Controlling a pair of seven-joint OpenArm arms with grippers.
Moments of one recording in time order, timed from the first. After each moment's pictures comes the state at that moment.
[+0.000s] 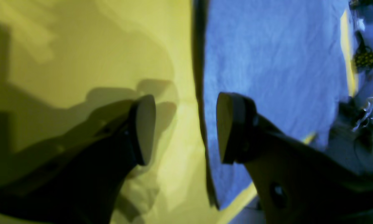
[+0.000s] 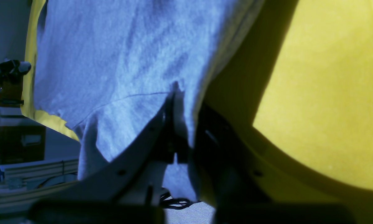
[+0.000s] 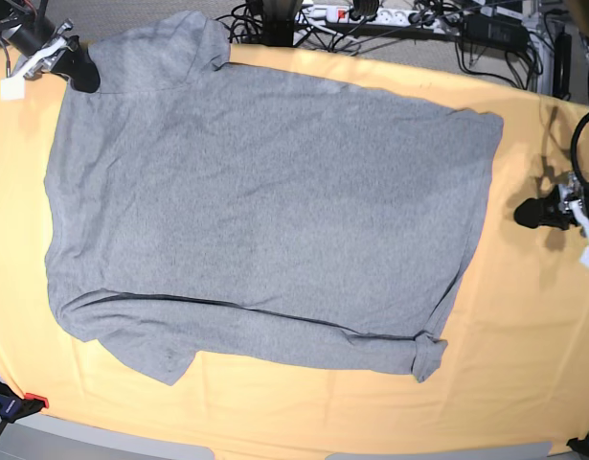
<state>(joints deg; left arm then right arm) -20.0 -47.6 -3.4 47.9 -87.3 -43.9 80.7 -31.7 12.7 47.2 85.5 73.5 42.4 -70.6</state>
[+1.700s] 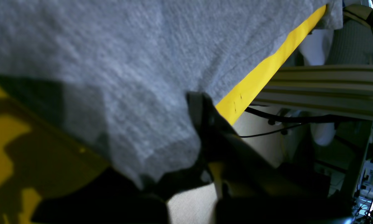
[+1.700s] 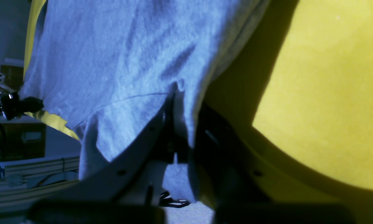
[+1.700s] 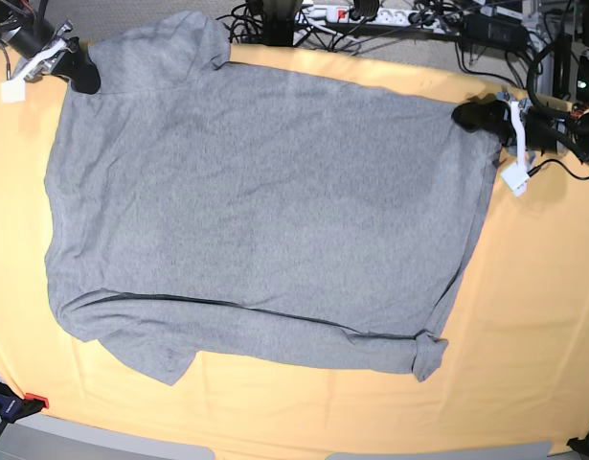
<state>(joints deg) 9.1 -46.9 -1.4 79.7 -88.2 -44.1 80.0 -31.0 13.0 47.2 85.4 73.8 42.4 -71.7</state>
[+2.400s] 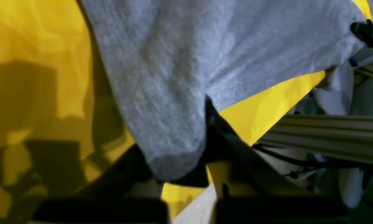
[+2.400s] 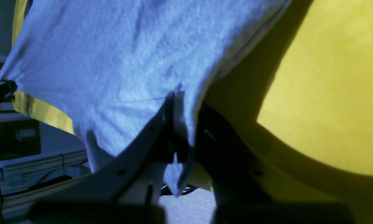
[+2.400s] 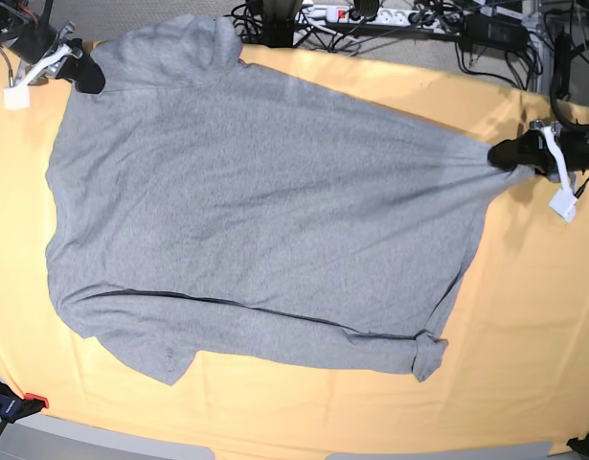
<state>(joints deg) 9.2 -43.2 -19.1 79.7 -87.7 -44.1 81.0 -31.2 12.6 46.9 93.9 72.5 41.7 -75.2</state>
